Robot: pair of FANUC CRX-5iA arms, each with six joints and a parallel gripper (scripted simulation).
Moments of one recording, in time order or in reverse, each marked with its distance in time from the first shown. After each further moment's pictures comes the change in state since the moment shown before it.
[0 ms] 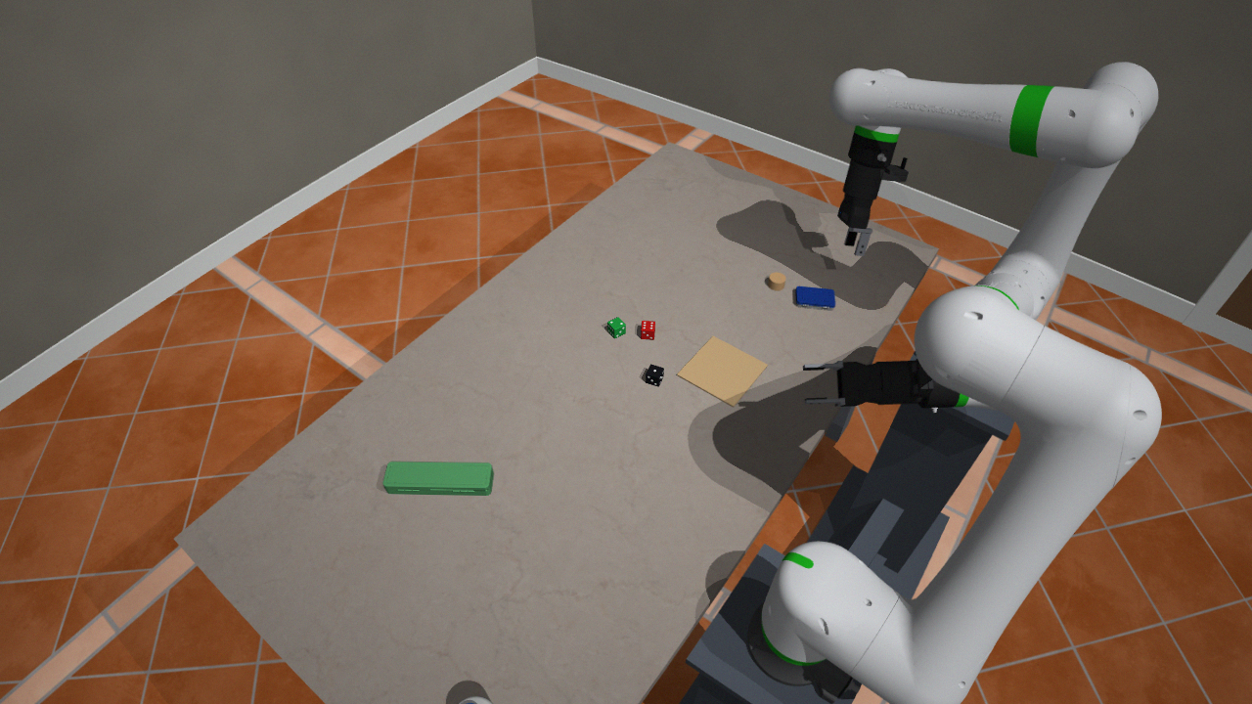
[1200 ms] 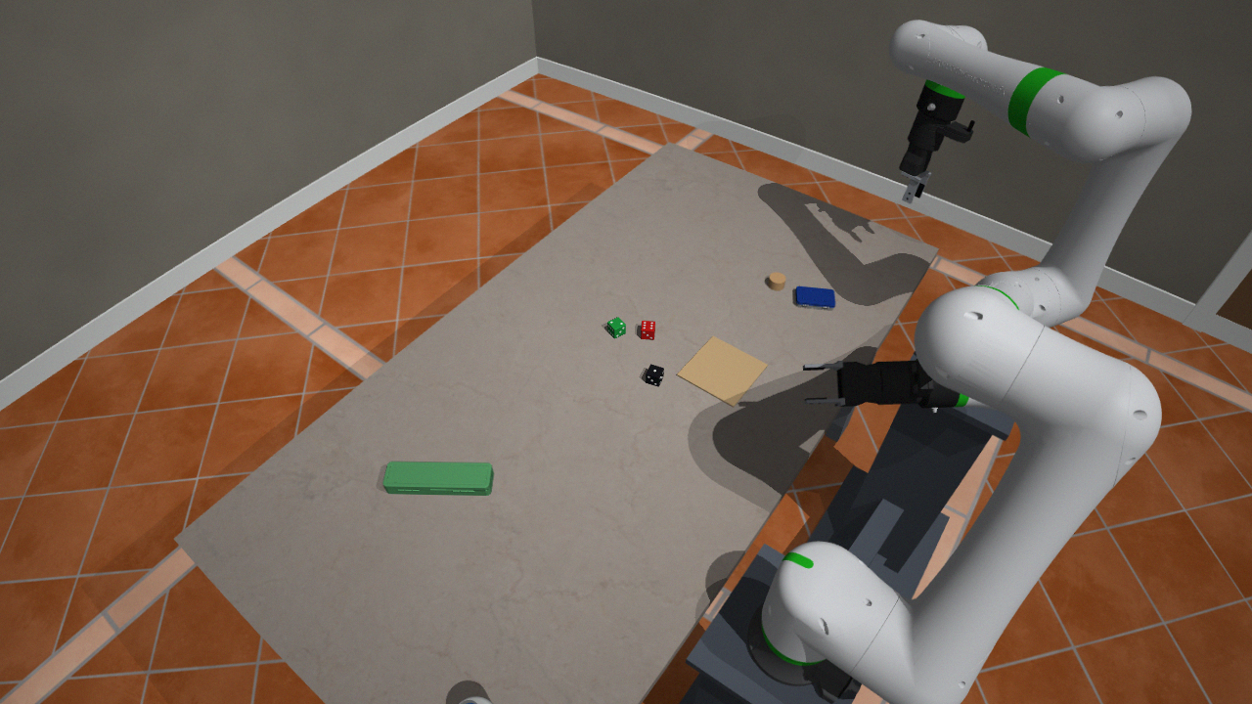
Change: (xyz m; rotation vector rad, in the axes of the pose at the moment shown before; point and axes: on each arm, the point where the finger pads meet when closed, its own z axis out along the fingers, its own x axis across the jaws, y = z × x) left arm 0.000 0.000 0.000 0.000 0.000 0.000; right arm -0.082 -0.158 -0.111 -0.080 -0.159 0.851
